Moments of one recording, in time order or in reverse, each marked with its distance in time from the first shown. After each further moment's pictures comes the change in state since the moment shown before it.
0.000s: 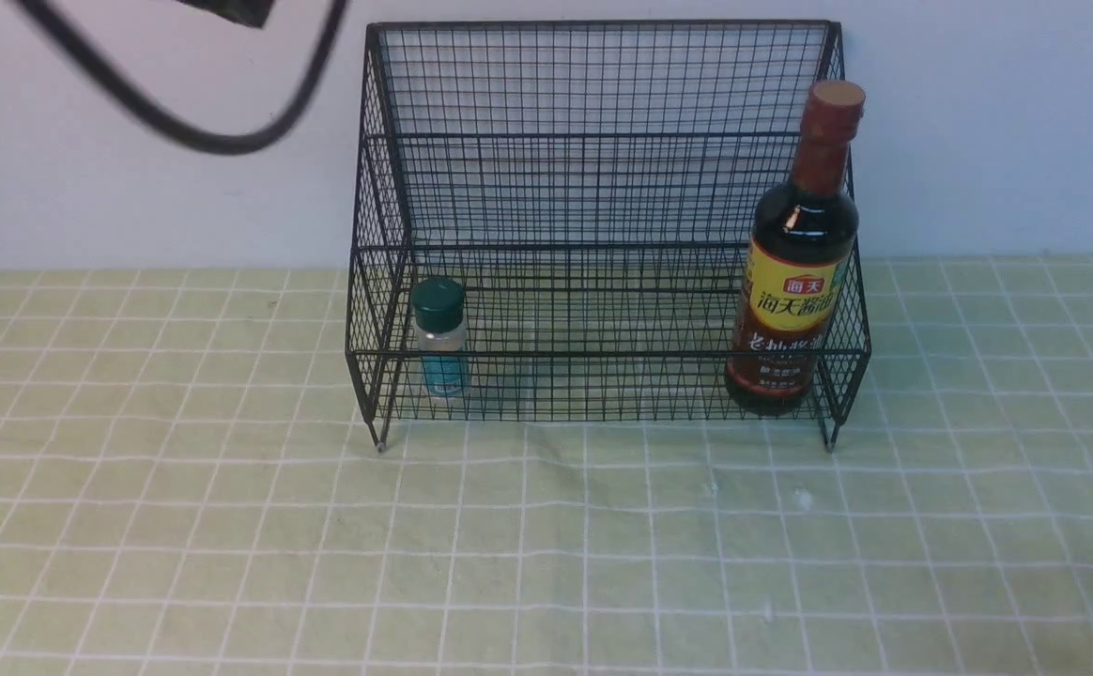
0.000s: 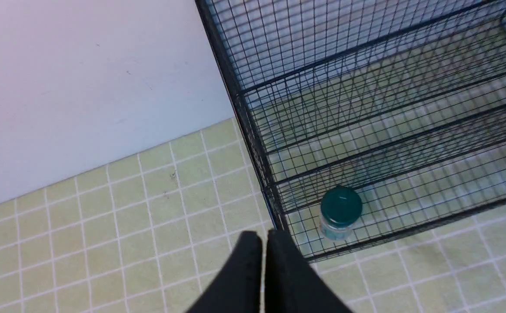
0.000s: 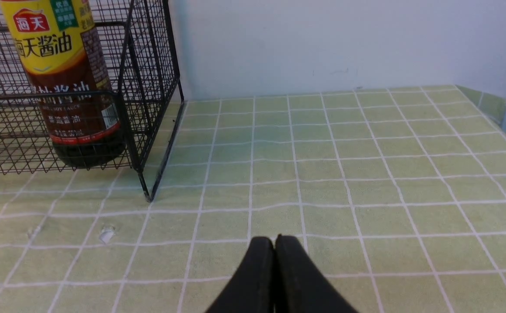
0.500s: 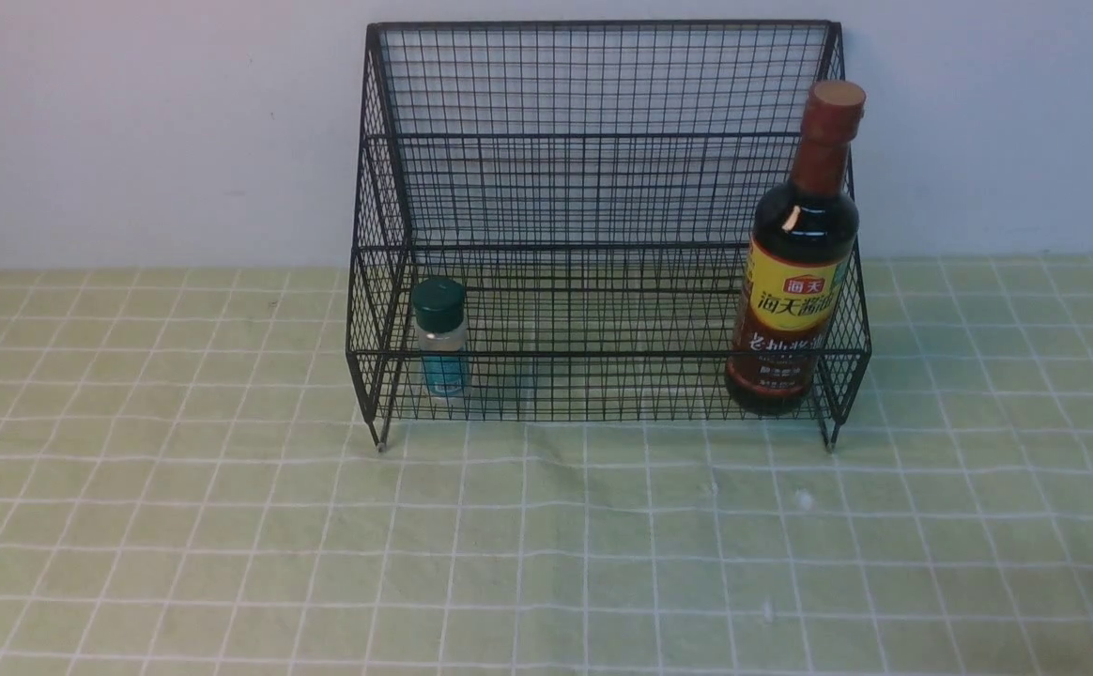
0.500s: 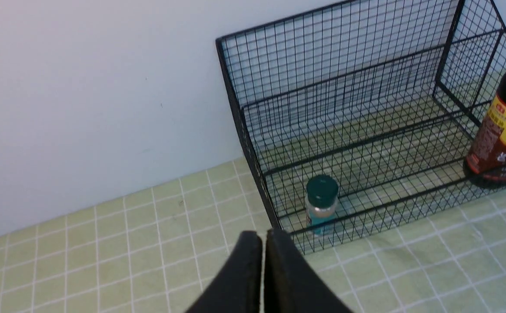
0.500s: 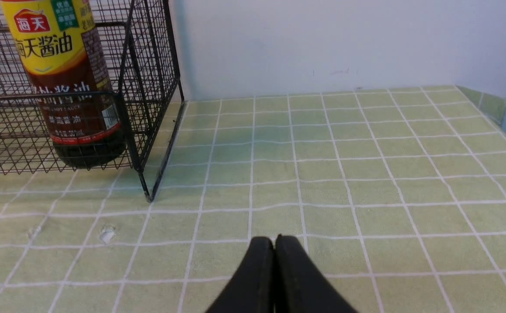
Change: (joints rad) right arm 0.000 0.000 0.000 0.000 0.000 0.000; left arm 0.000 -0.581 0.567 -0.016 -0.255 -0.008
